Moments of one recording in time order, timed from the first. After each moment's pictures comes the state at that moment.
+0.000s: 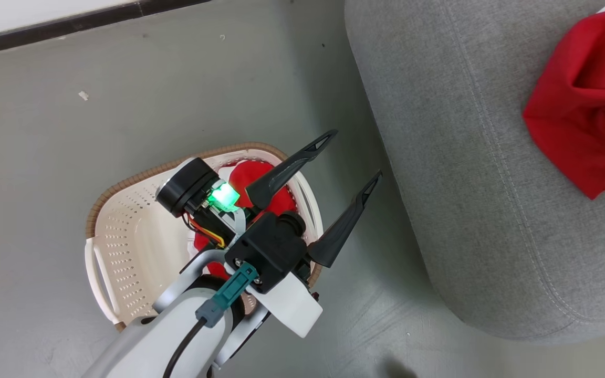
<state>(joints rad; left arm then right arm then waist) -0.53 0.15 -0.63 -0.26 -0.17 -0.02 0.08 -0.66 -0.36 -0.19 0.65 0.23 0.13 -0.25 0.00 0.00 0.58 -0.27</state>
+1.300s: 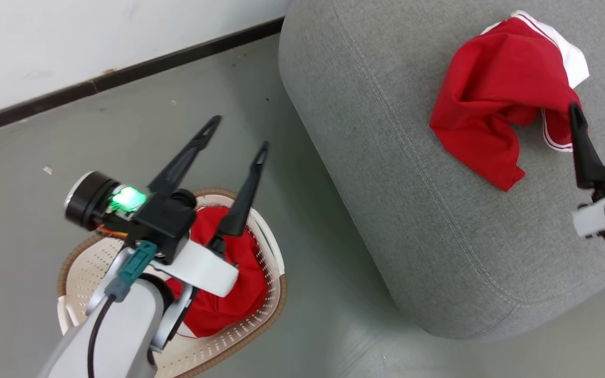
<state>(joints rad) -0.45 0.21 -0.45 -0.14 -0.21 0.05 -0.04 -0.40 -0.31 -0.03 0.23 0.23 0.13 -0.25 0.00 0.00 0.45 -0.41</state>
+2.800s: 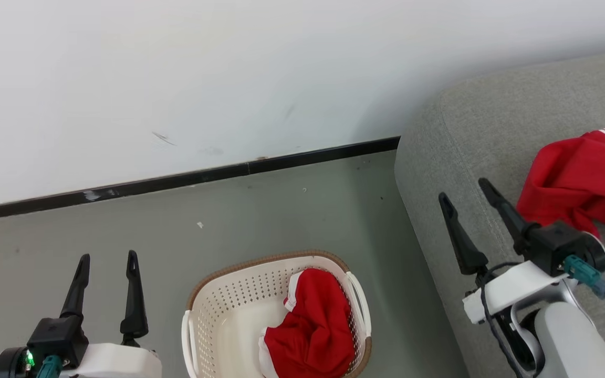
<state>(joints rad) -0.02 0.17 -0.16 -0.01 -0.36 0.26 -0.24 -0.25 -0.09 0.12 0.15 0.04 0.13 -0.26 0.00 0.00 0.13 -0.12</state>
